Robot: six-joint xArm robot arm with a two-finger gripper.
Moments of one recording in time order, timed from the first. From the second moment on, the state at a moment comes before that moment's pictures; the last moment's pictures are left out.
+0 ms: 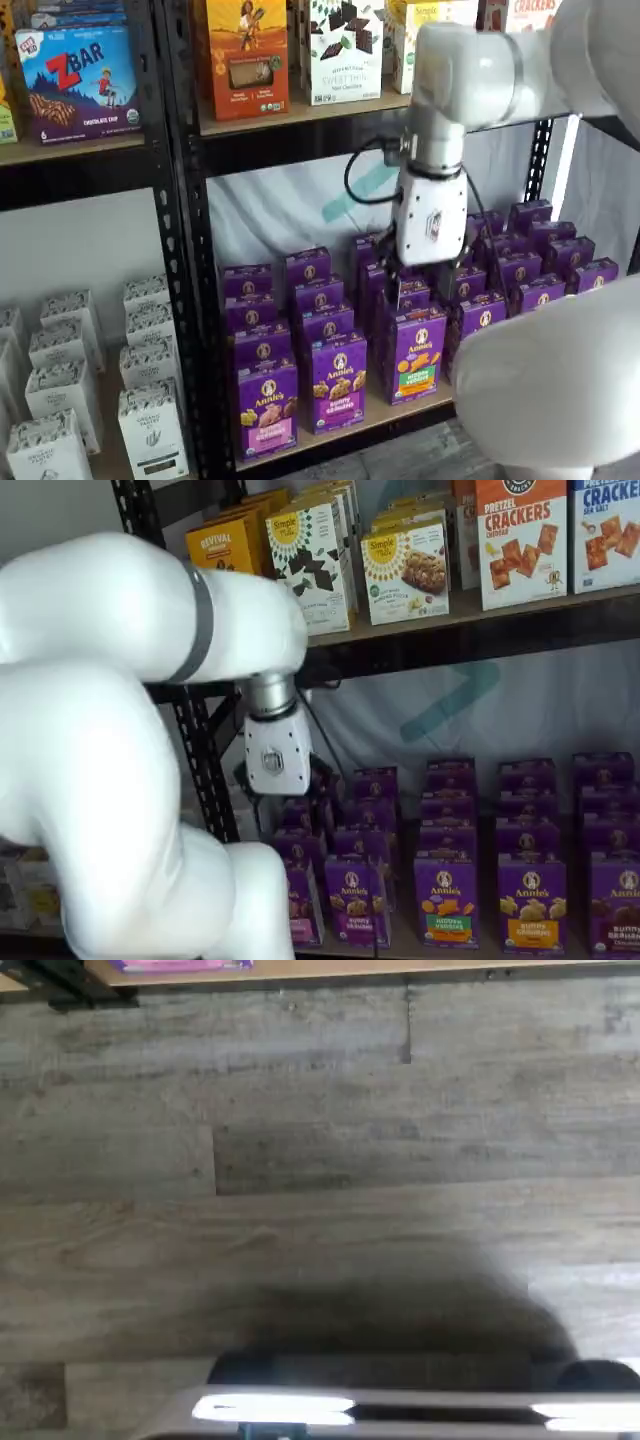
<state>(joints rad) 0.11 -0.79 -0.36 0.07 1.20 0.09</state>
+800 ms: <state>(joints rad) 0.15 -0.25 -0.31 0.07 0.60 0.10</state>
